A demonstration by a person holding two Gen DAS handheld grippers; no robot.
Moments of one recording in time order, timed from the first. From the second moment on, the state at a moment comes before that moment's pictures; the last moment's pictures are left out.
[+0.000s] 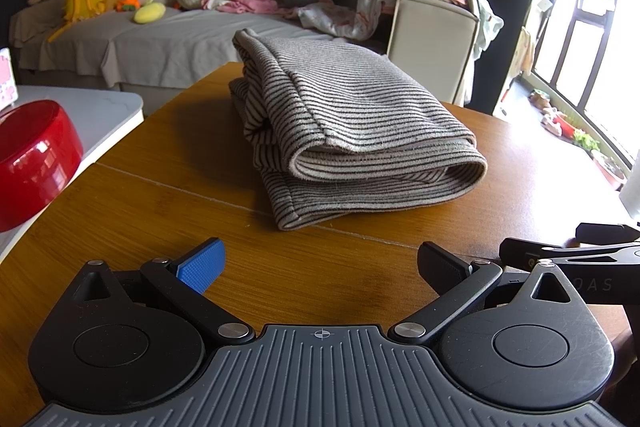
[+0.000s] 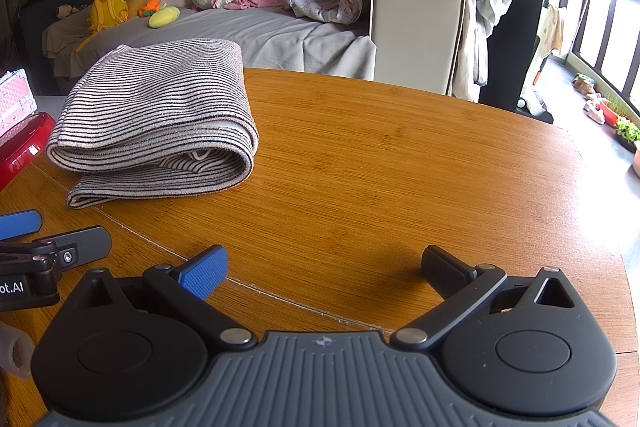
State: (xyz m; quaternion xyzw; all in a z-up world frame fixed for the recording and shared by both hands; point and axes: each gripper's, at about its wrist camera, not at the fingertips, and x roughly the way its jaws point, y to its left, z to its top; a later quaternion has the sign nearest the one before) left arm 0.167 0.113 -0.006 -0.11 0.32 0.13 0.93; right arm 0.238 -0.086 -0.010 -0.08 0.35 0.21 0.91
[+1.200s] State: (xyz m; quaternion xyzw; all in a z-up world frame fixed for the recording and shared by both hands) left arm 0.169 0.110 -0.007 -0.10 0.32 0.13 0.93; right arm 0.238 -0.086 -0.010 -0.08 0.35 0.21 0.91
